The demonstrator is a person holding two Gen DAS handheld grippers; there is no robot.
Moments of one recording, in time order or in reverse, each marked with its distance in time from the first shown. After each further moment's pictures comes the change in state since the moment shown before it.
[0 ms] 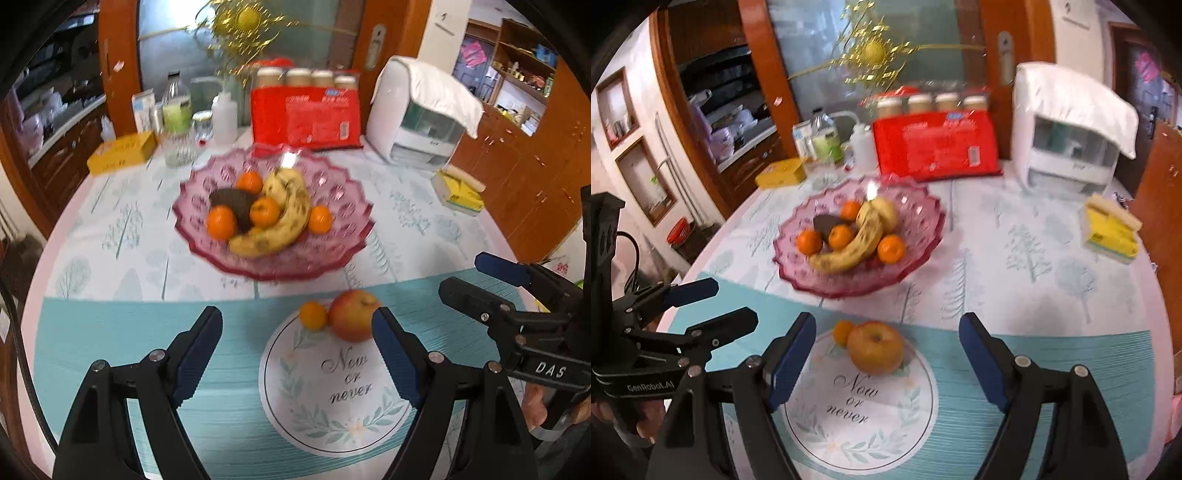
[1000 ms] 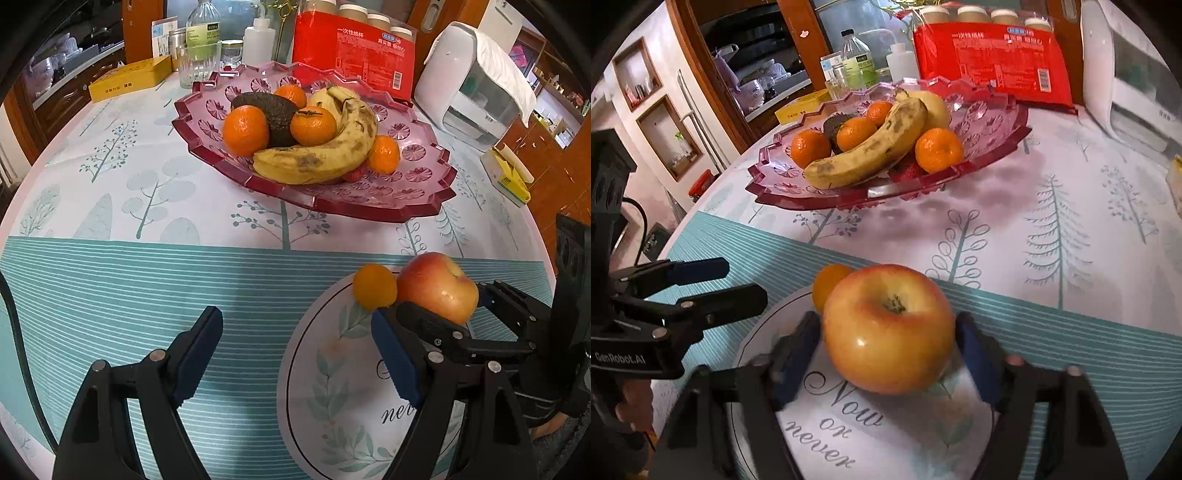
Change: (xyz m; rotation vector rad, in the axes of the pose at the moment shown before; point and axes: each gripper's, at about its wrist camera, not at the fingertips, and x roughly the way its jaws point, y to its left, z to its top) left arm 0.109 0.036 -0.034 -0.129 0.119 0.018; right arm 0.138 -0.001 -0.044 -0.052 0.140 0.173
